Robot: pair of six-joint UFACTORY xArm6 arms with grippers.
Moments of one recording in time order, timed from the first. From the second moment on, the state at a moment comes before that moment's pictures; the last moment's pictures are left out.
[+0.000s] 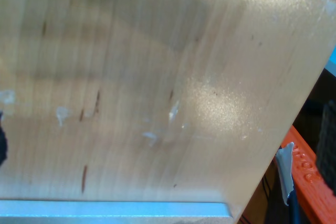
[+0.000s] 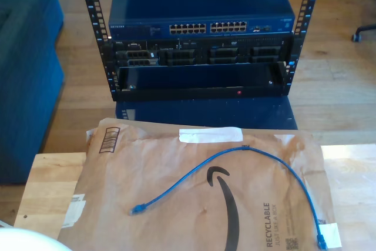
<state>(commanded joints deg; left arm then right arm) 95.9 -27.2 -7.0 7.7 63.1 -6.6 -77.5 -35.0 -2.0 -14.2 51.0 11.6</state>
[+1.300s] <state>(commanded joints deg) 95.9 -27.2 -7.0 7.7 63.1 -6.6 -77.5 -35.0 -1.9 -14.2 51.0 11.6</state>
